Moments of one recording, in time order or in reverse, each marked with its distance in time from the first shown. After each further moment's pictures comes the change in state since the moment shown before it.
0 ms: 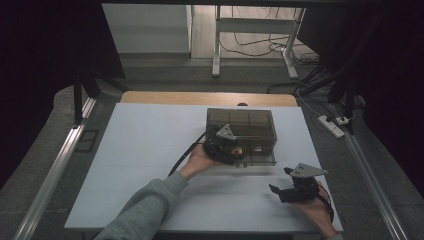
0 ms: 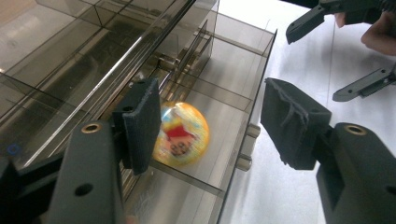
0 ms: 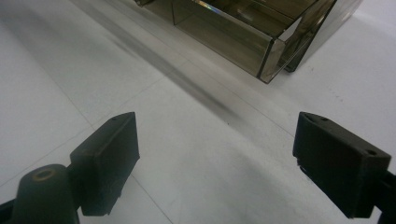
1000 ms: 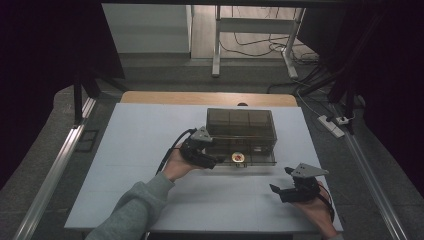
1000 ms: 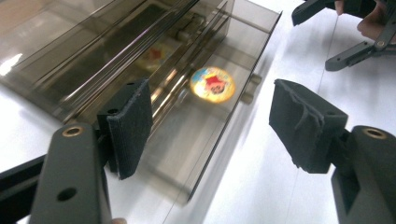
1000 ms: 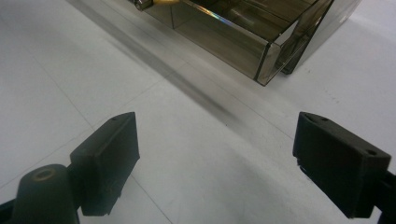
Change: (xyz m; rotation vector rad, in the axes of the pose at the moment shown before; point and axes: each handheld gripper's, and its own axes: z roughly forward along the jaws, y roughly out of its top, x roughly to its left) left arm 0.000 -0.038 -0.065 -0.012 0.074 -0.074; right arm -0.001 0.001 -0.002 -0.003 -0.003 -0.006
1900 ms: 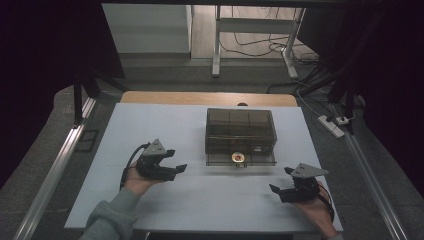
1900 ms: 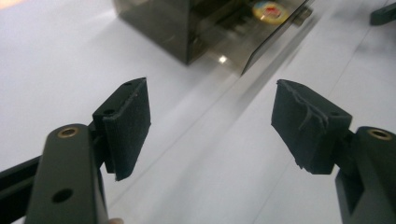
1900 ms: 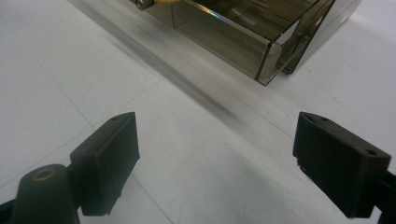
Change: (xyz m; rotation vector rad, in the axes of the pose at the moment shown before) left arm 0.008 -0.094 -0.079 -0.009 0.164 -0.144; right arm 0.001 0.000 0.000 -0.001 -0.002 0.003
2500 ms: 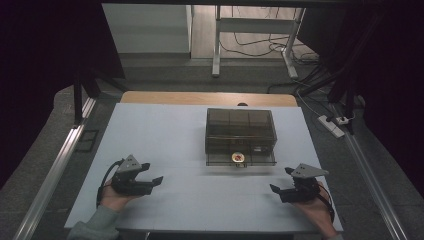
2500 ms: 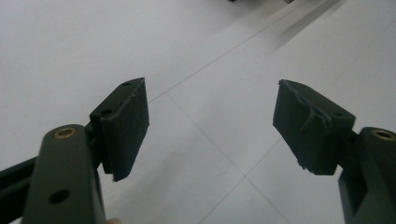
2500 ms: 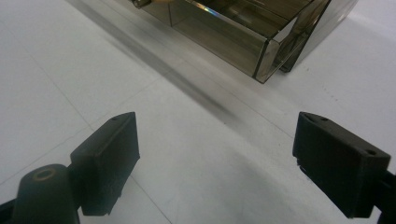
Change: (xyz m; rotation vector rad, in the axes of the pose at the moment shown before) left arm 0.012 -0.060 -0.032 0.020 0.086 -0.092; right arm 0.000 -0.001 0.000 0.003 -0.003 0.001
